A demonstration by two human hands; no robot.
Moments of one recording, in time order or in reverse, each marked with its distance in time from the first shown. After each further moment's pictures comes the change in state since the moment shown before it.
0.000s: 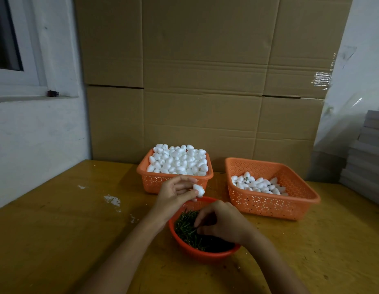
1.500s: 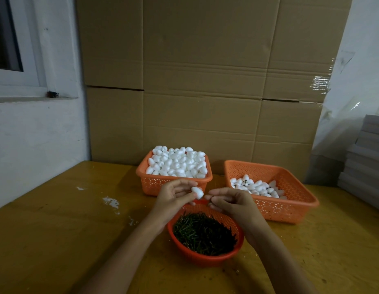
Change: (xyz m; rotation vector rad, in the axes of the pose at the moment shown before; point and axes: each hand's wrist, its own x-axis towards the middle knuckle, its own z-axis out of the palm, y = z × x) left_hand 0.000 0.000 -0.001 -0.010 -0.023 0.005; right_hand -0.006 0.013 -0.014 1.090 0.352 0.151
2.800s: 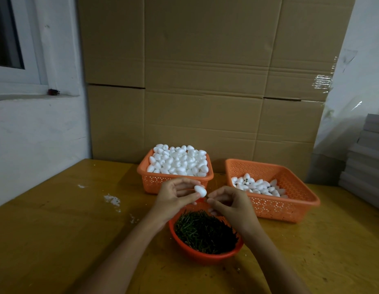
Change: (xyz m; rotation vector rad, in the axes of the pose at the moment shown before) left_hand 0.001 -0.002 -0.002 -0.004 -0.045 0.063; right_hand -0.002 0.009 0.012 -0.348 0.051 -0.163
